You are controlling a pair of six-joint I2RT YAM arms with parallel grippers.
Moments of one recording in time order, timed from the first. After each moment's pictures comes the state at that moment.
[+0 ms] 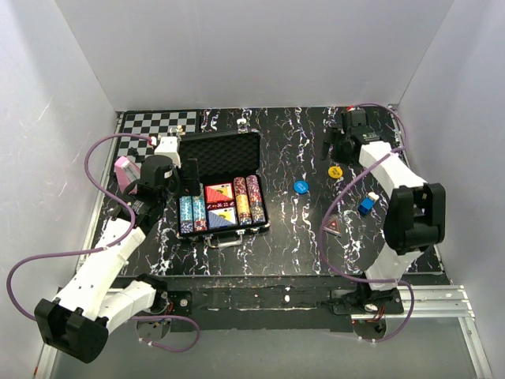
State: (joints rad) left arm -0.38 0.97 0.92 -0.49 -0.24 -0.20; right arm 0.20 1.68 1.33 -0.54 0.09 0.35
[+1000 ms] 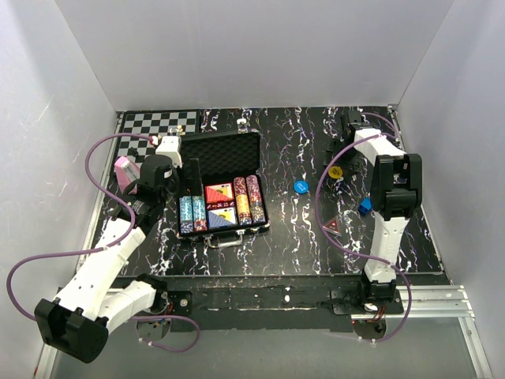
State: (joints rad) left arm -0.38 0.97 0.92 -0.48 -0.19 -0.20; right arm 0.09 2.11 1.63 -0.76 0.01 0.28
